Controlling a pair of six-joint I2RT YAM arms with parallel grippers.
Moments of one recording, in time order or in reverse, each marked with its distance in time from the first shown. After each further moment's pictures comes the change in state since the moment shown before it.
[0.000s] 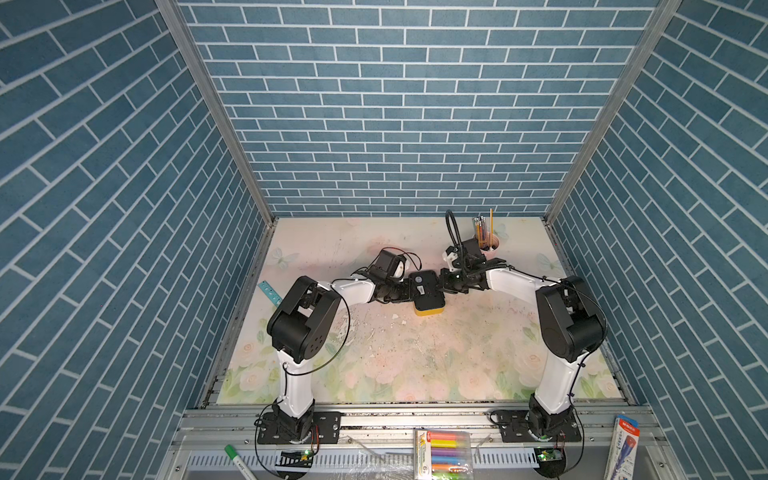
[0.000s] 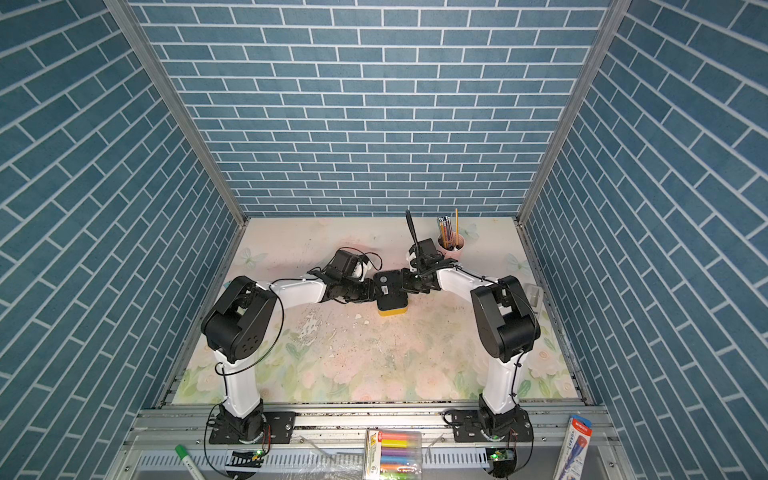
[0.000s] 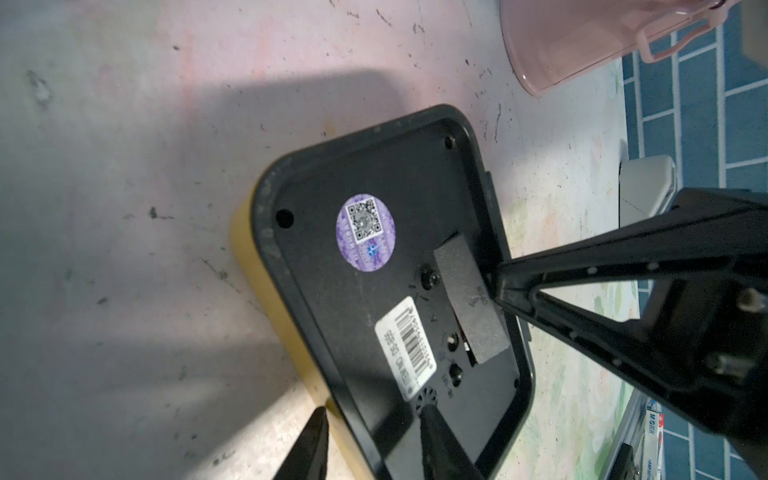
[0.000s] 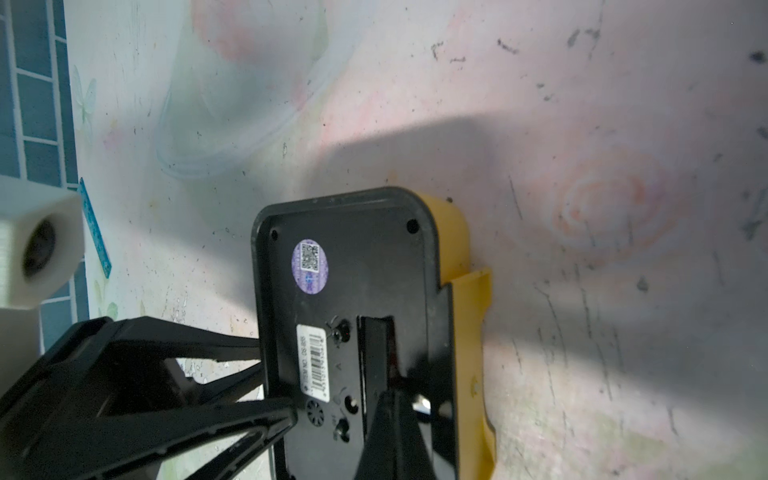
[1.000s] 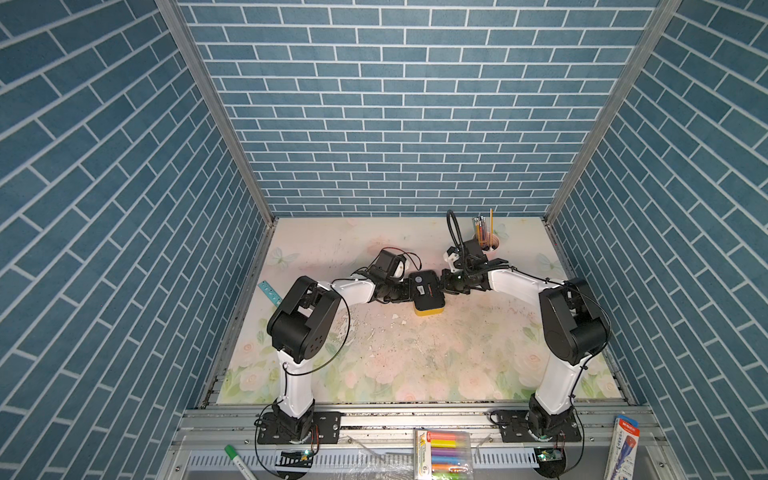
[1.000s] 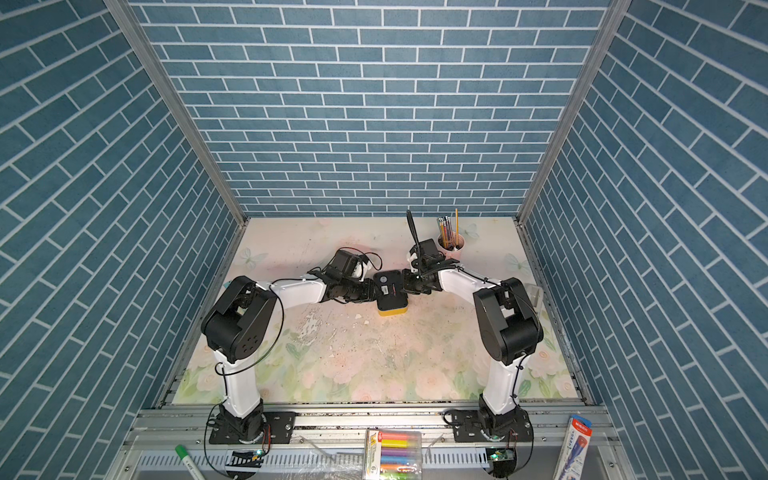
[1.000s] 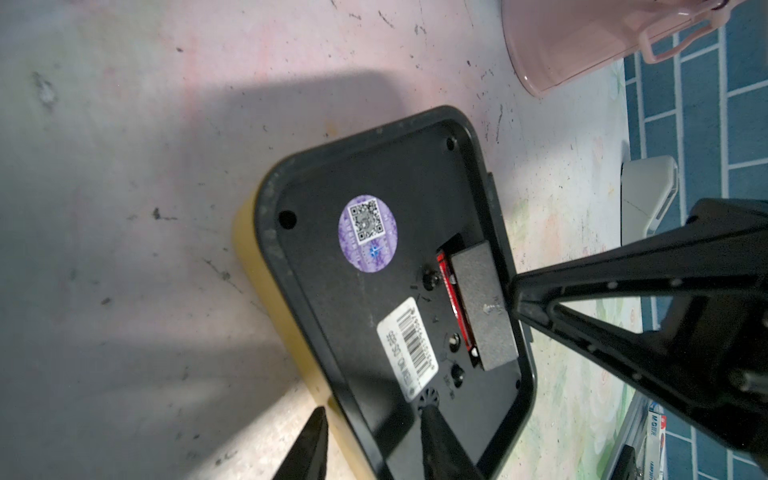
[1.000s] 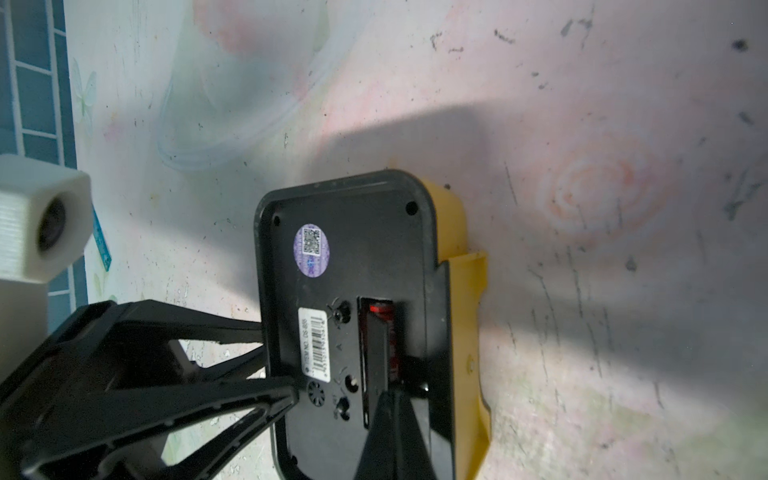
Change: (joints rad) left arm 0.000 0.000 0.000 0.000 -0.004 0.000; right arm -0.002 -0.026 -0.017 -0.018 0.000 -0.009
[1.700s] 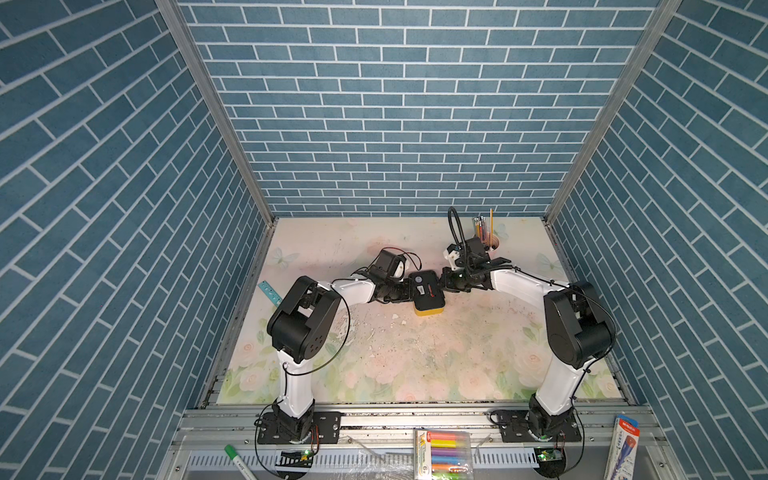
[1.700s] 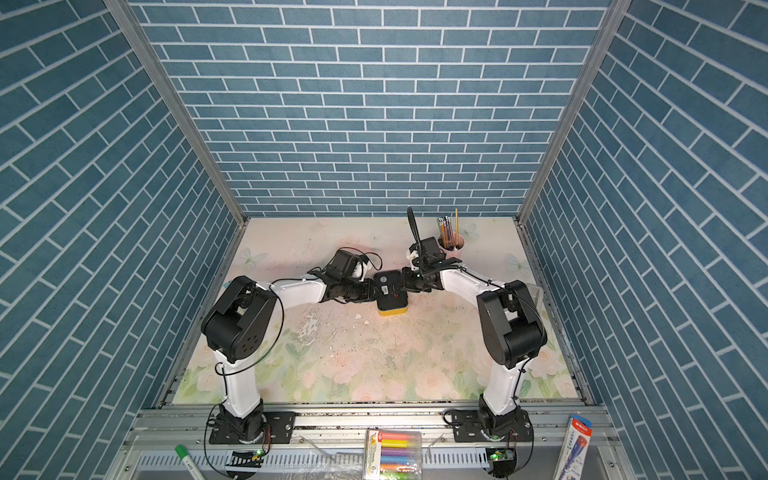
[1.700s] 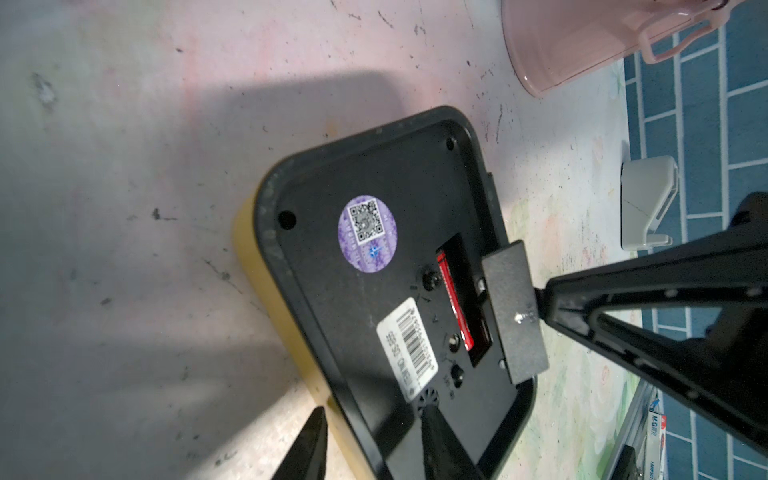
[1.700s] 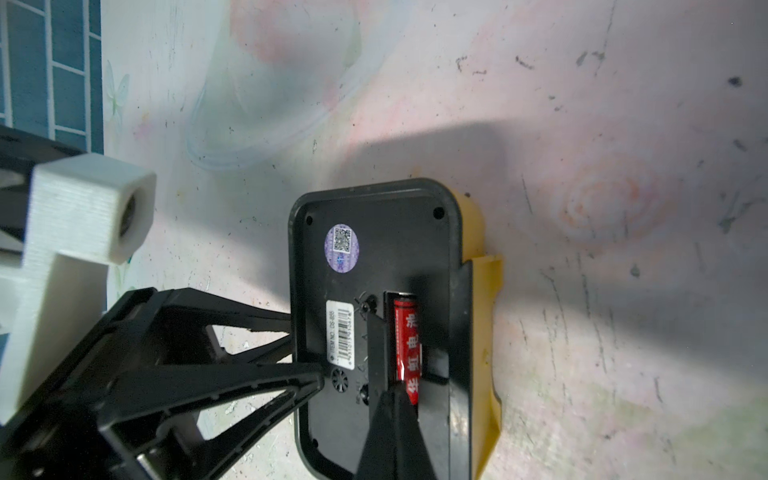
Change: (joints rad) left arm 0.000 0.000 0.000 0.000 0.000 0.000; right arm -0.001 -0.031 0.000 -0.003 -0.017 -0.018
